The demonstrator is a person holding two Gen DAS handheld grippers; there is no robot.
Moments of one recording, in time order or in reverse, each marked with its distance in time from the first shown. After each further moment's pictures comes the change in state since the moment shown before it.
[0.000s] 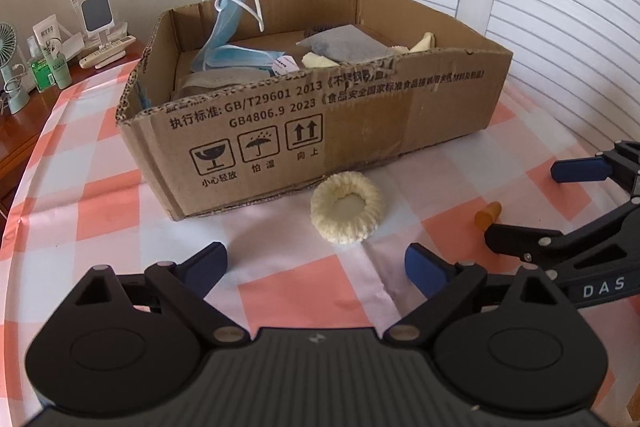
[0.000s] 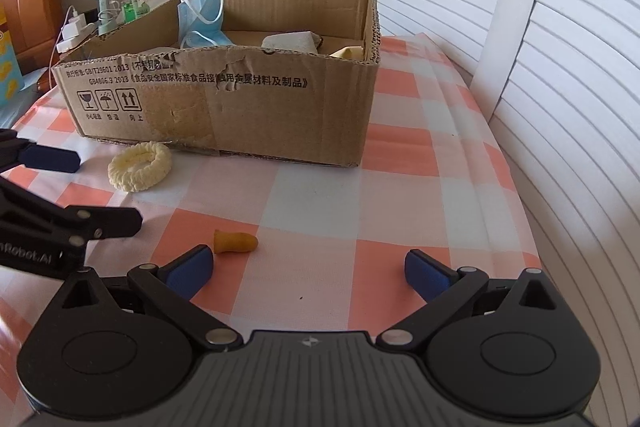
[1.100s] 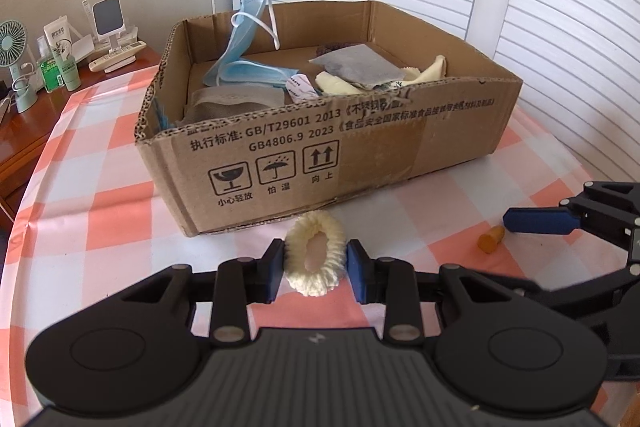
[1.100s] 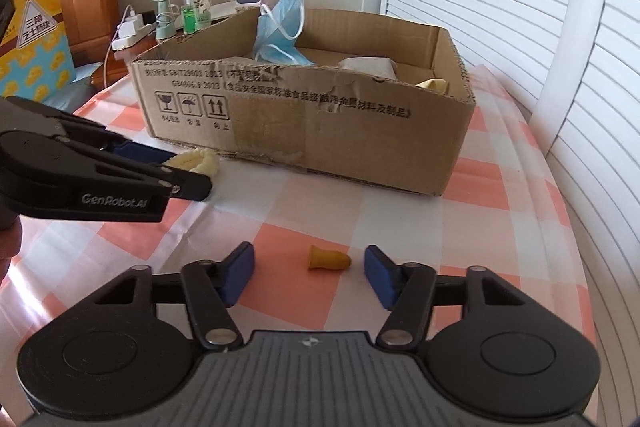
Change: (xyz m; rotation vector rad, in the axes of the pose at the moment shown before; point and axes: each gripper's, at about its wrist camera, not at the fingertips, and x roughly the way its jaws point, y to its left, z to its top) left arm -0.005 0.008 0.007 -0.037 -0.029 0.006; right arm -0.007 0.032 0.004 -0.077 -0.059 0.117
